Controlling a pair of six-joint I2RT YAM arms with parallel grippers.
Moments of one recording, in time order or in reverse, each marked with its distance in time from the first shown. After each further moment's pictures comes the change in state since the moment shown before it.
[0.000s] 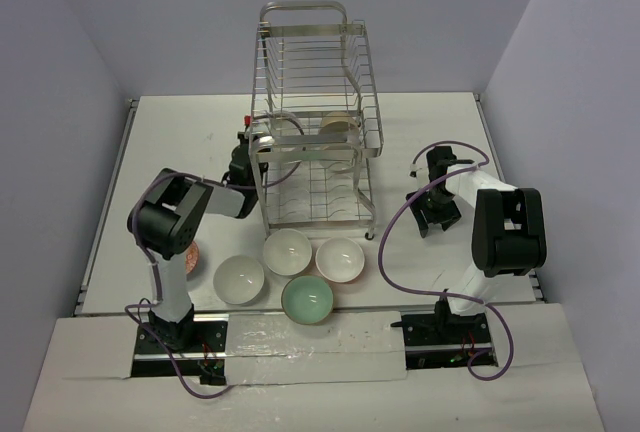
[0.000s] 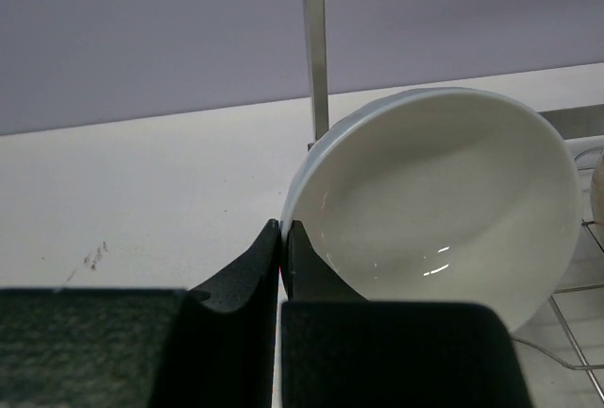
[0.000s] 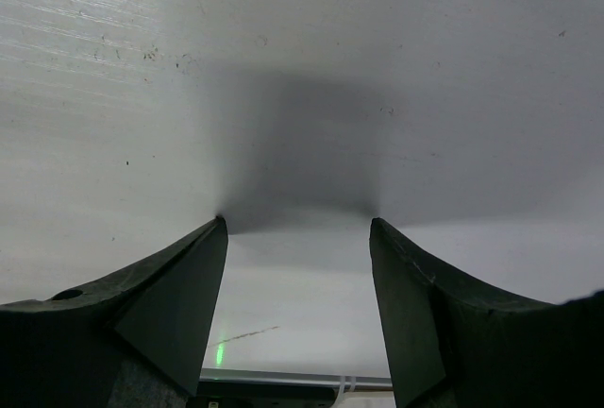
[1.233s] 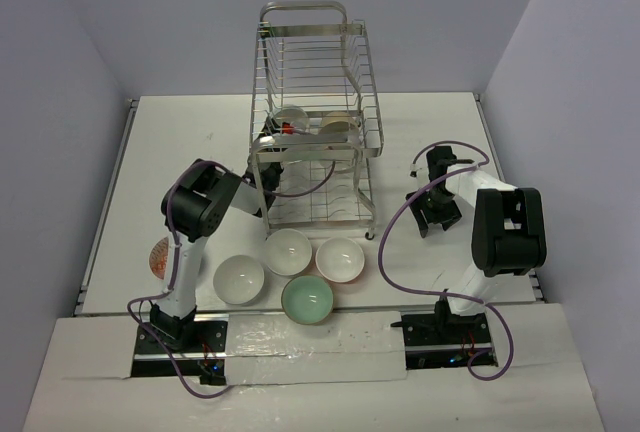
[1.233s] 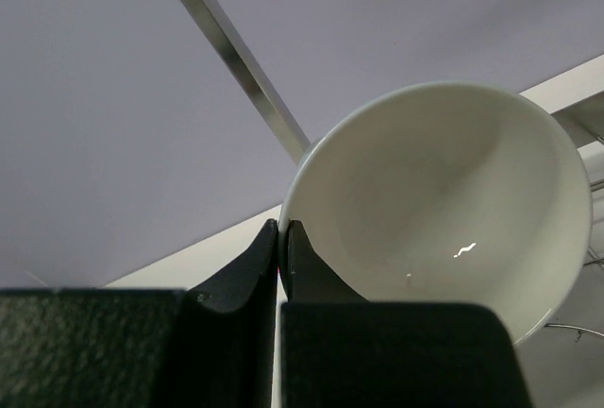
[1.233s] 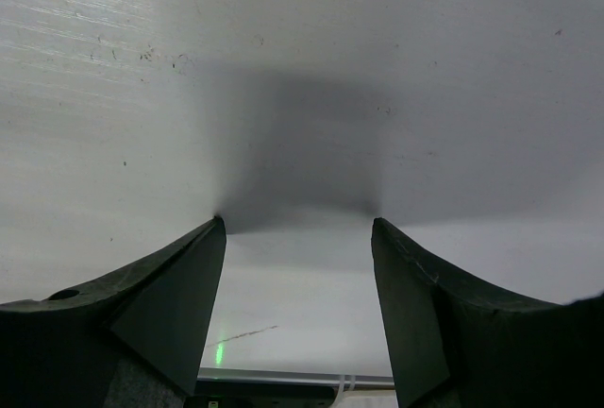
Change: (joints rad) left arm -0.071 0.259 0.139 0.348 -0.023 0.559; right arm 0.000 0.002 0.003 -0.002 0.004 0.002
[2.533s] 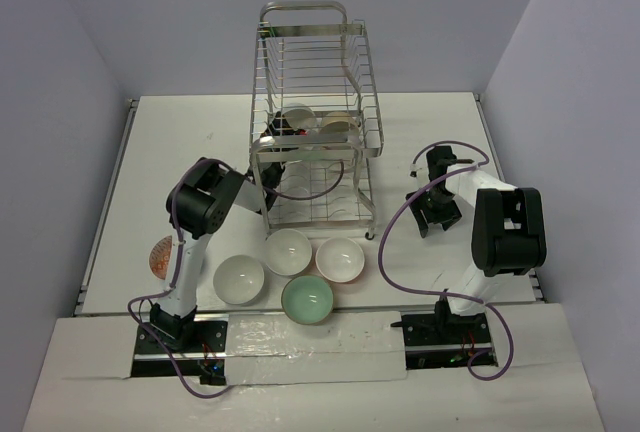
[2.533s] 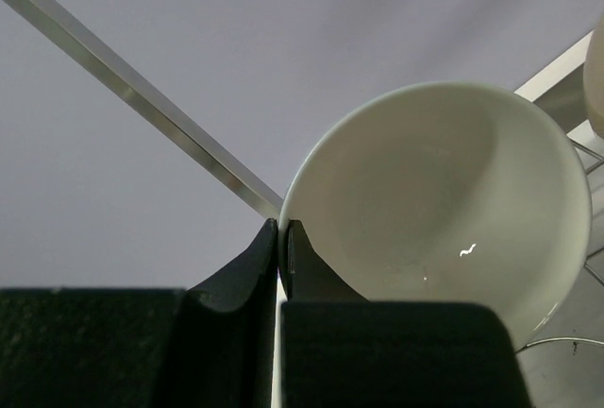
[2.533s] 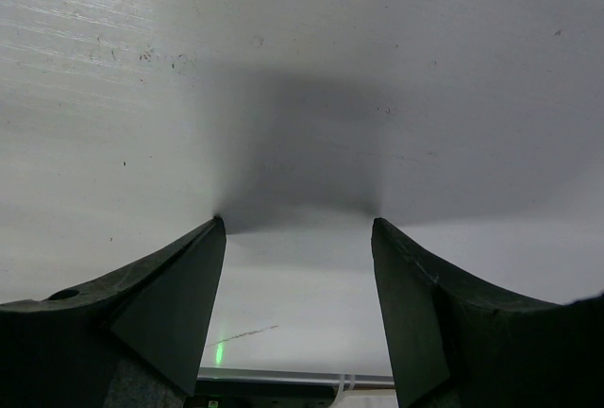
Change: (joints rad) left arm 0.004 0.050 0.058 0.026 0.183 0.217; right arm 0.000 0.002 0.002 -0.001 0.002 0.000
